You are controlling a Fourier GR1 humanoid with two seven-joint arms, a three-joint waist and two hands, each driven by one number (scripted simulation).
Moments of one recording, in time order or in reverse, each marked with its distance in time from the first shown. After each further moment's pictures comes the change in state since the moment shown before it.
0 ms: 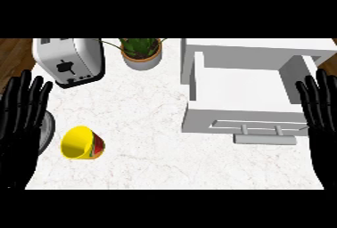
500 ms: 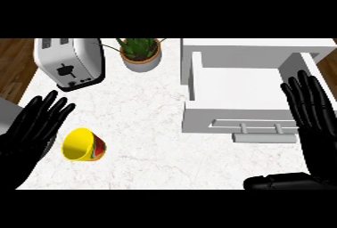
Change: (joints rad) left arm 0.063 0.167 0.046 0.111 0.498 -0.409 0.006; right arm -0.009 -0.019 0.029 0.015 -0.042 0.059 0.031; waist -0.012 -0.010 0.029
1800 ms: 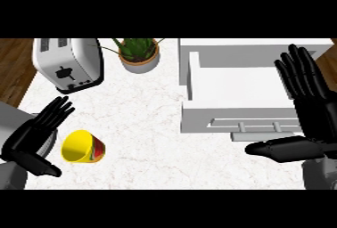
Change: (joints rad) left arm -0.253 0.113 0.179 0.980 -0.344 -0.335 -0.416; right arm -0.201 -0.039 -0.100 0.197 -0.067 0.094 0.002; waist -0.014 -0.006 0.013
